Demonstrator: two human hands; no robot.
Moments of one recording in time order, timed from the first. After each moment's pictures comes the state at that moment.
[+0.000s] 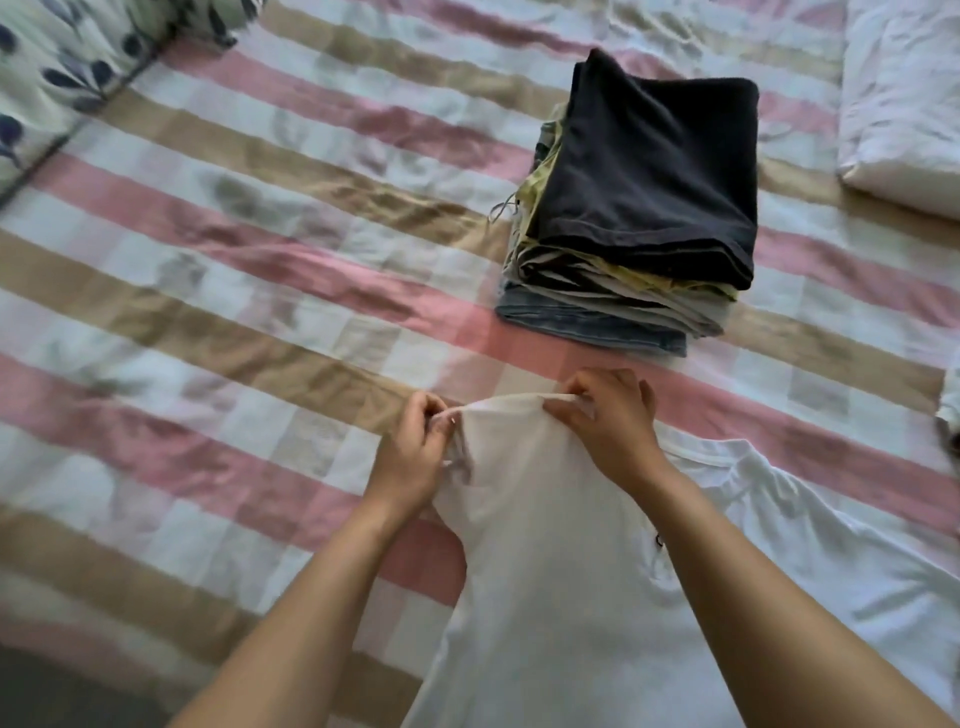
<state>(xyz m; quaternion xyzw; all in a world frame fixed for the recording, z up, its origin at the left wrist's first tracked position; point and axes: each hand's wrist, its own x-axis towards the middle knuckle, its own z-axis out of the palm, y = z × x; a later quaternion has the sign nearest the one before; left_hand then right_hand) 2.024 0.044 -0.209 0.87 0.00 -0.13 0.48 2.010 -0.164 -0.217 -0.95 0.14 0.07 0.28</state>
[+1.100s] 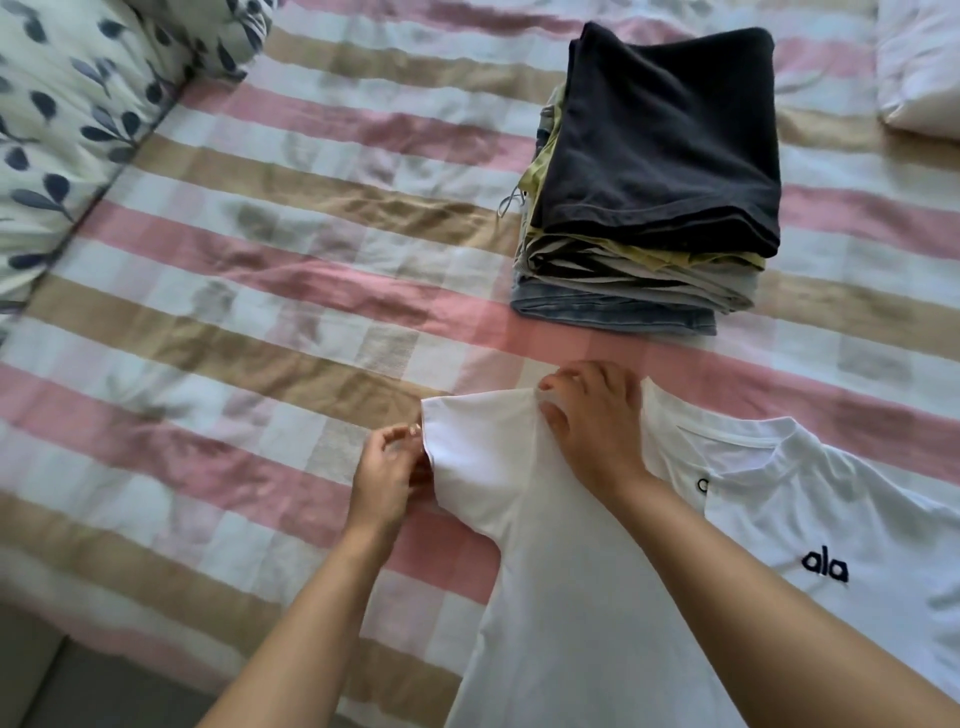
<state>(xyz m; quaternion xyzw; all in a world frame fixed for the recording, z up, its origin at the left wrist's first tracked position) 2.014 0.085 -0.224 0.75 0.24 -0.21 0.58 2.003 -0.126 -0.242 -0.97 0.09 -0.01 0.22</state>
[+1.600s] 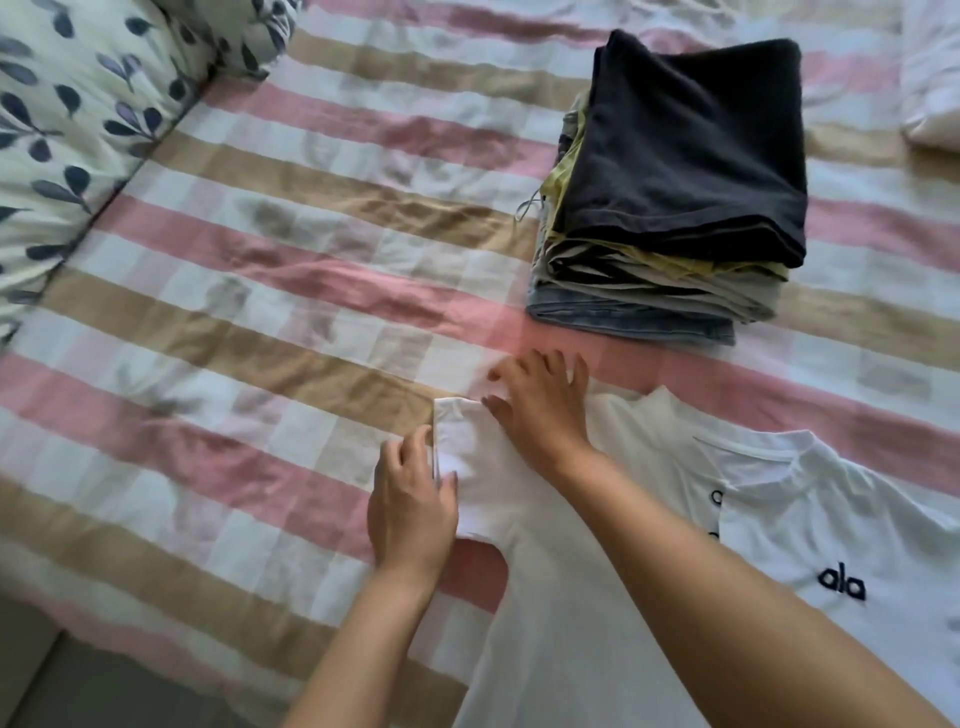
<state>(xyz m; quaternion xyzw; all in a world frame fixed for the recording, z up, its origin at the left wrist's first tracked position) 1.990 0.068 -0.205 0.96 0.05 -0.10 0.25 2.043 -0.077 -0.237 -0.98 0.04 0.06 0.21</state>
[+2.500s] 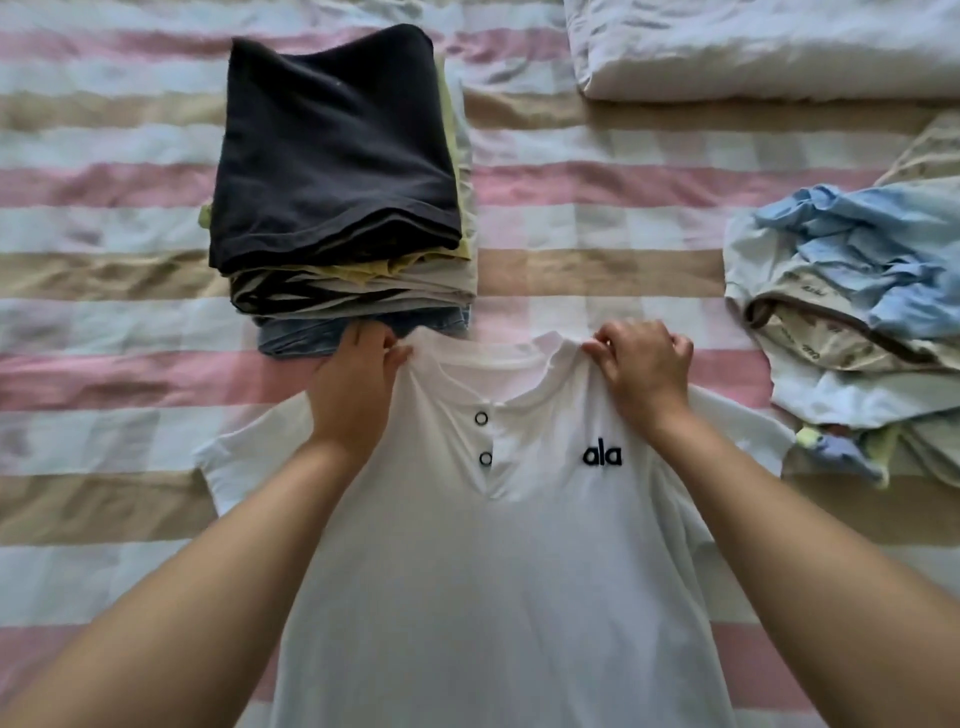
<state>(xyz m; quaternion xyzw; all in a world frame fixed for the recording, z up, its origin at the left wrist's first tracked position) 2.068 -0.127 -0.231 0.94 -0.25 -0.02 0.24 1.937 -0.357 -0.238 -0.94 0.31 -0.04 0.13</state>
